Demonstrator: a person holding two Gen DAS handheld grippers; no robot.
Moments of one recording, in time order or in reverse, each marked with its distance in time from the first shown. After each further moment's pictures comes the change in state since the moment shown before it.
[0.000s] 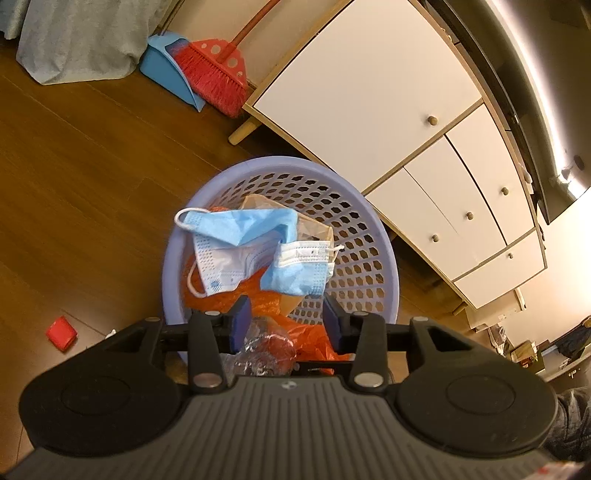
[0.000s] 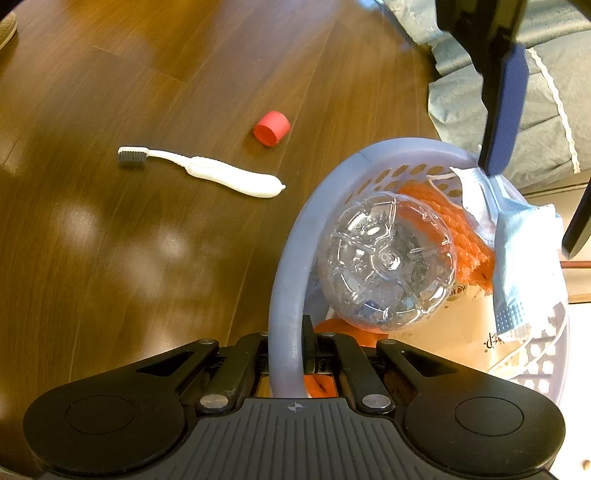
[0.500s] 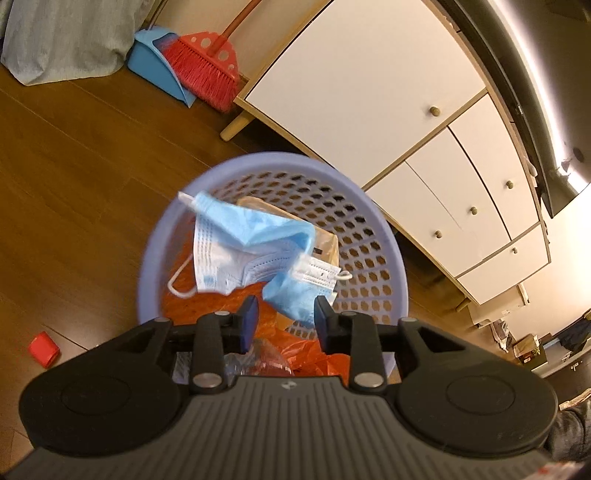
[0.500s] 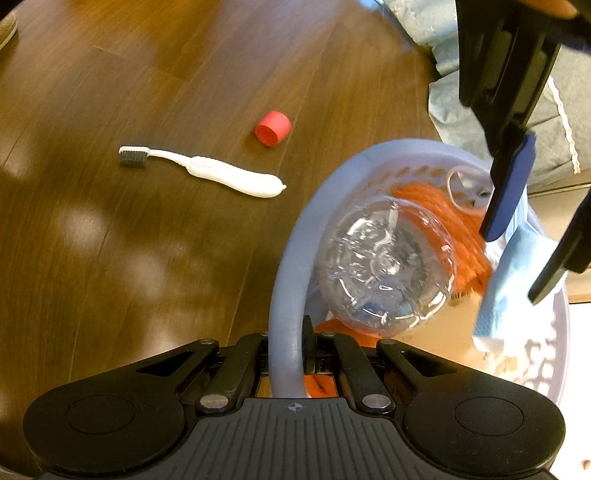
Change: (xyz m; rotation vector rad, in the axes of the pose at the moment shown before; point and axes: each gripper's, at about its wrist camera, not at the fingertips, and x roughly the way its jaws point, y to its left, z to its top) left arm 0.035 -0.007 0.009 0.021 0.009 -0.006; right arm -0.001 0.001 -0.001 0.003 0.001 -0.002
